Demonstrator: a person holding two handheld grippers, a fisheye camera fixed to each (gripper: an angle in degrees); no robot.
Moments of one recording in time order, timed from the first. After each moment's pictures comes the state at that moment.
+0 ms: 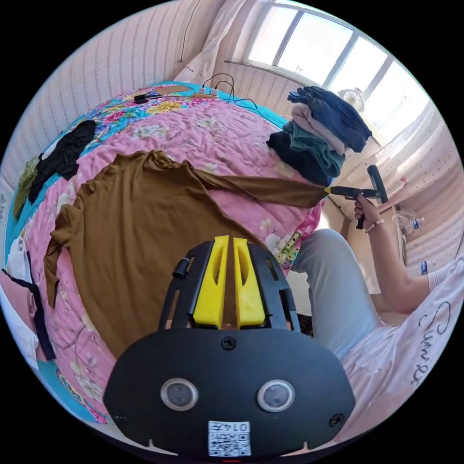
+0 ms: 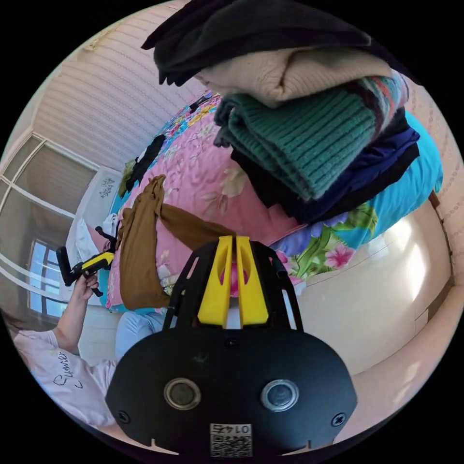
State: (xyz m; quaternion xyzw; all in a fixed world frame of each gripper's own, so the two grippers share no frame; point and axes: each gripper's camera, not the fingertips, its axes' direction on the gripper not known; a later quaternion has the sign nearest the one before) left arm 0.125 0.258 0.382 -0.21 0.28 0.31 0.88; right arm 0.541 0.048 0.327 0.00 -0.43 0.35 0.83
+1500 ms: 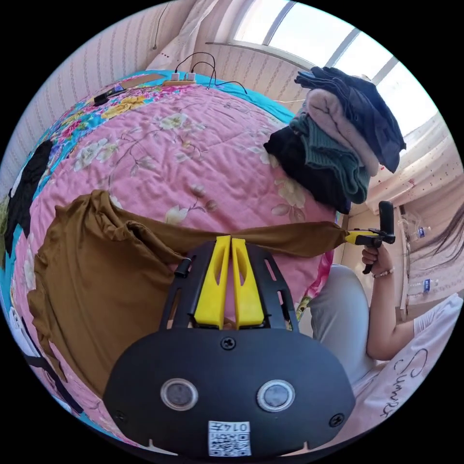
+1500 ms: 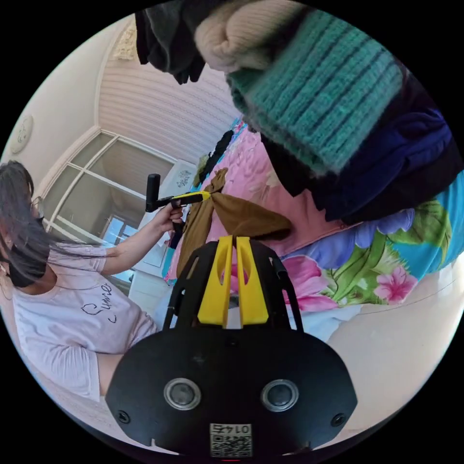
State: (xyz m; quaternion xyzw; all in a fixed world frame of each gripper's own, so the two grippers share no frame) left arm 0.325 0.286 0.692 -0.23 0.30 0.36 0.85; right arm 0.766 0.169 0.349 0.14 -0.63 0.28 0.71
